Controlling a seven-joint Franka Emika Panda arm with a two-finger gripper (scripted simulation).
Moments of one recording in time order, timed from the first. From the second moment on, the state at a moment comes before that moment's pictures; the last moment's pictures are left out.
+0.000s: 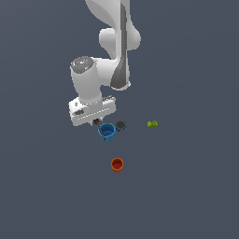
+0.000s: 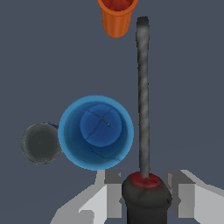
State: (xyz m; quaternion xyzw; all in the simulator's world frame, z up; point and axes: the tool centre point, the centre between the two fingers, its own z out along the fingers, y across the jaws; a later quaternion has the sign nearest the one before) arm -0.054 -0.111 0.142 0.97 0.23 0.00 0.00
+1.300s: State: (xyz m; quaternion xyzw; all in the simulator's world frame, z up) arm 0.037 0.041 0.369 0.97 0.23 0.00 0.00
